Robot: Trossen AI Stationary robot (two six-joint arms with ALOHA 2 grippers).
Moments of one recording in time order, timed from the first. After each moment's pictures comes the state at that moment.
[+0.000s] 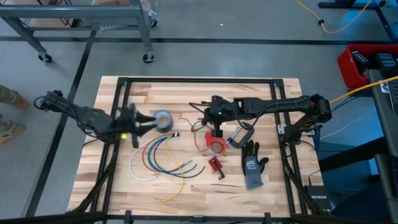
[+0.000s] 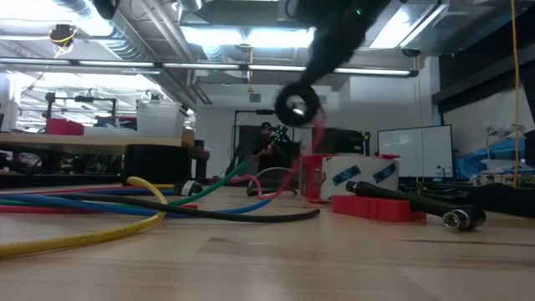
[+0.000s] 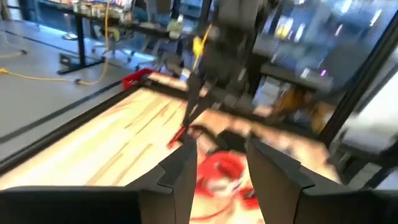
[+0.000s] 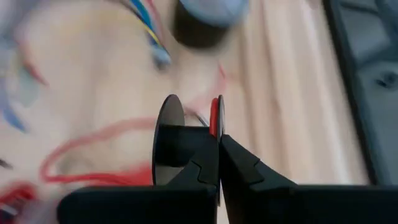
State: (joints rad) left arm -0.44 0.68 0.67 -0.20 -0.68 -0.32; right arm -0.05 1.59 1.27 -0.50 0.09 -0.18
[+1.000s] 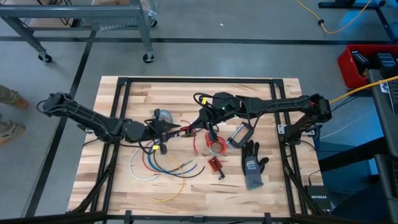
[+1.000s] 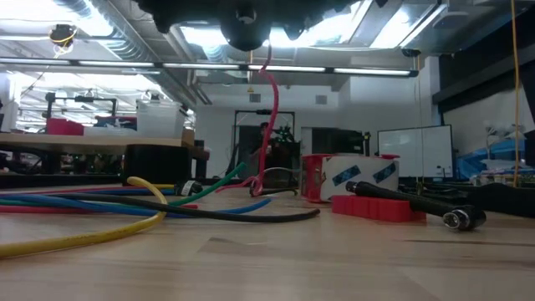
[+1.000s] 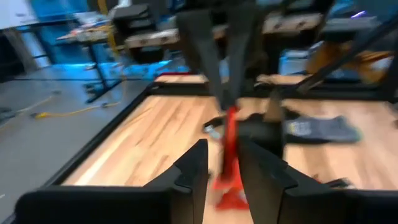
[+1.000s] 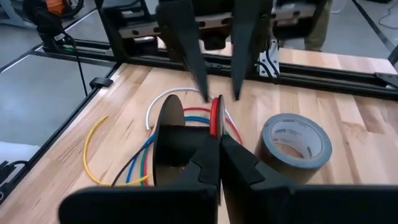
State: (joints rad) left arm -0.31 1.11 0.67 0.23 -0.57 -0.02; right arm -0.05 1.59 1.27 -0.11 -0.31 -0.13
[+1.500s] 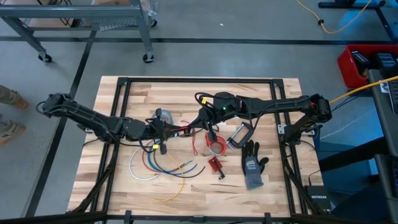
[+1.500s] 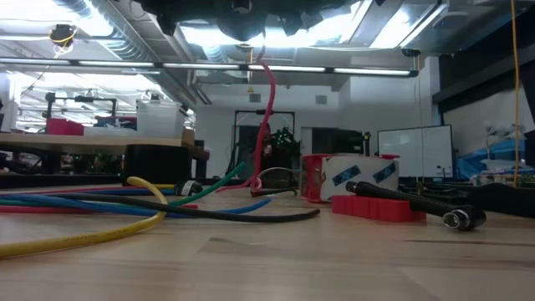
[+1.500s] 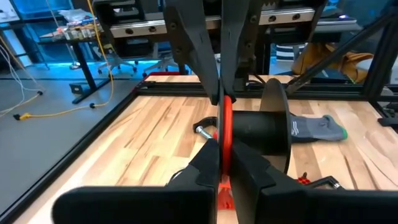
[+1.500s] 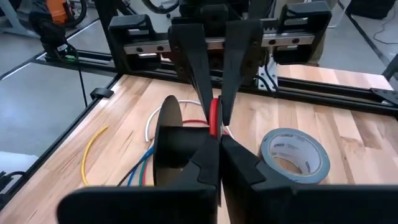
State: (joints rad) left arm -0.28 1.11 0.67 0.23 -0.52 -0.02; right arm -0.05 1.59 1.27 -0.06 -0.30 -0.13
